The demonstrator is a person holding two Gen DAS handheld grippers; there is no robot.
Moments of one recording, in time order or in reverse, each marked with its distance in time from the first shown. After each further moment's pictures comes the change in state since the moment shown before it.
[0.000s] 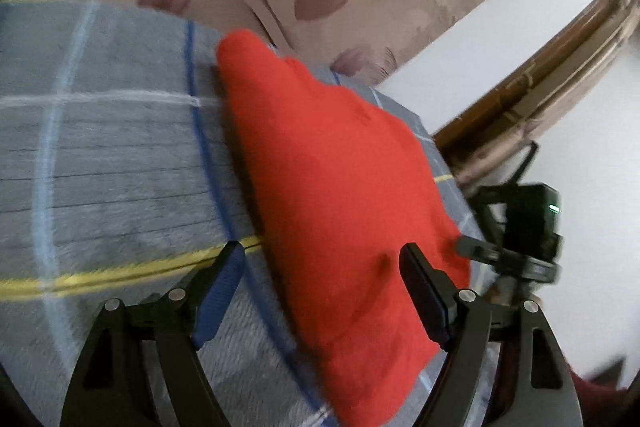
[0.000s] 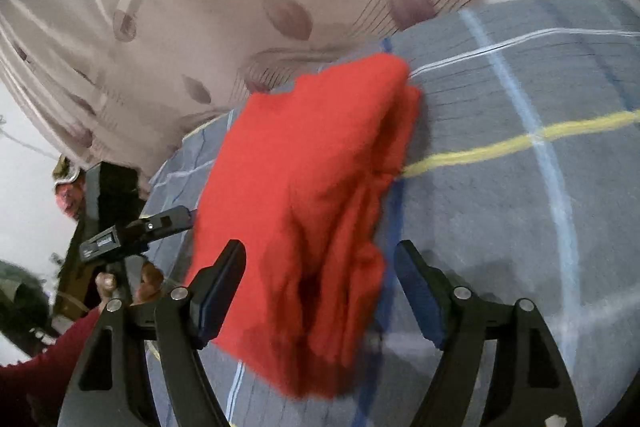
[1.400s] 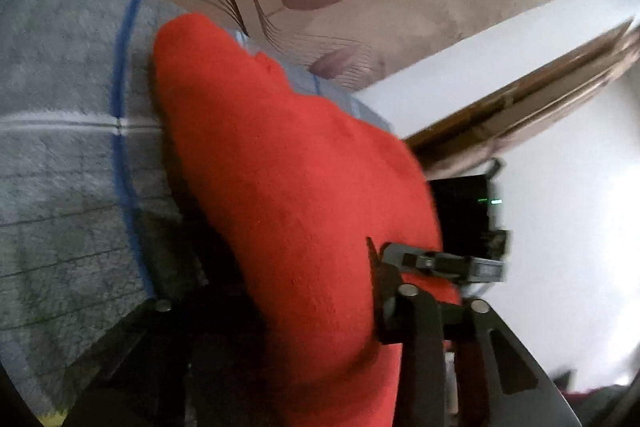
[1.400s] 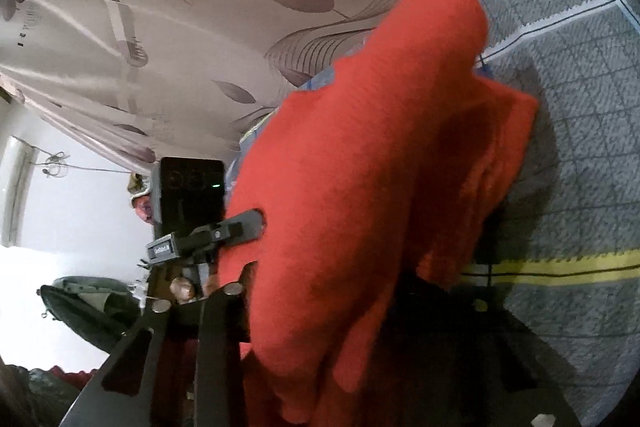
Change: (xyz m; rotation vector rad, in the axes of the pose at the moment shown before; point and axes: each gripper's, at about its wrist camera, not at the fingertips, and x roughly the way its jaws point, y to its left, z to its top) left arm 0.041 0.012 0.044 -0.060 0.026 -0.095; right arm 0.059 -0.023 0.043 0.116 0.088 0.309
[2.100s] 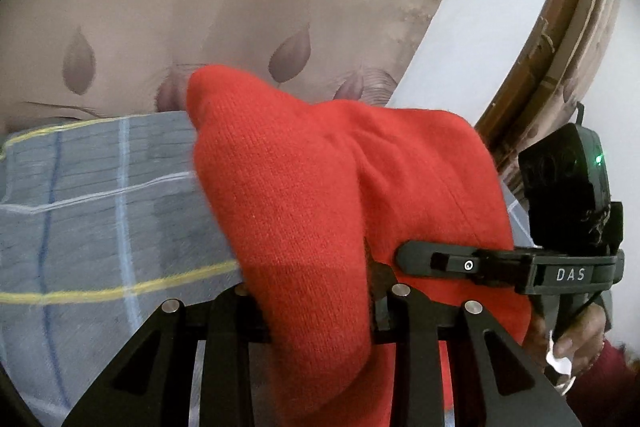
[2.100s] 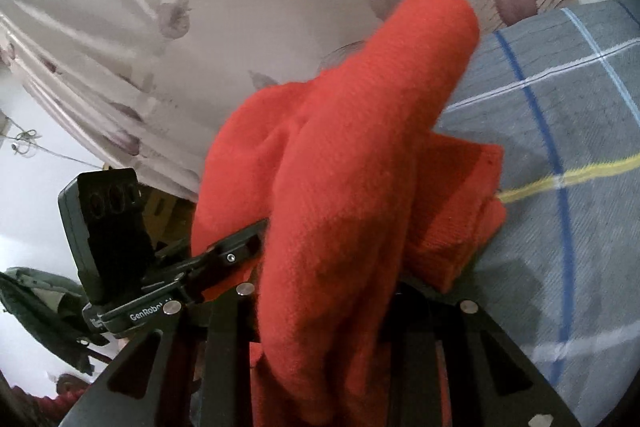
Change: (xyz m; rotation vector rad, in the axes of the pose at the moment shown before) left arm -0.087 -0.123 -0.074 0.291 -0.149 0.488; right arm -0.008 0.130 -0.068 -0.083 -0.115 -0.124
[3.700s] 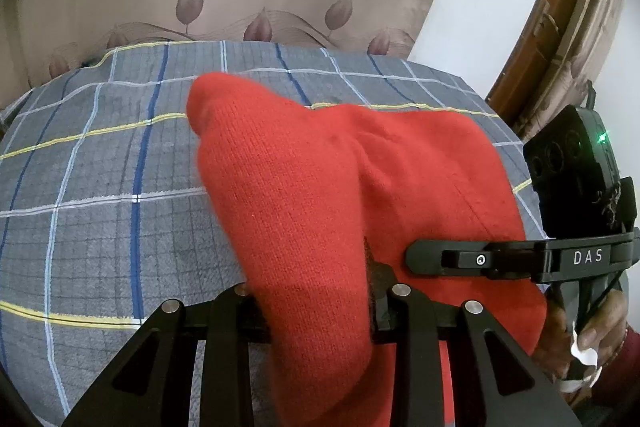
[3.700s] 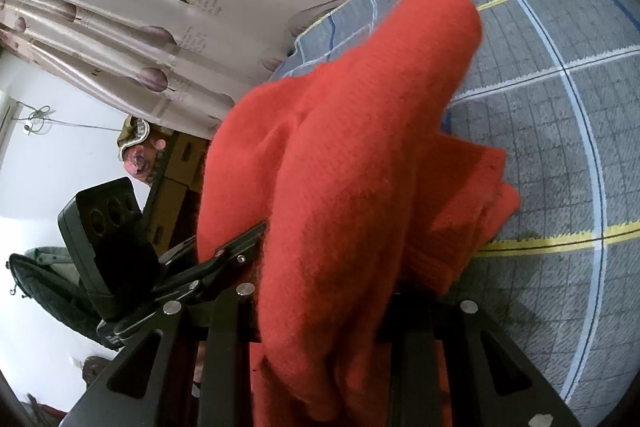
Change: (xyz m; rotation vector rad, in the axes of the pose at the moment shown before) left arm -0.124 0.012 -0.159 -0.038 0.026 0.111; right arm 0.025 0.072 -0.156 0.064 0.139 0.059
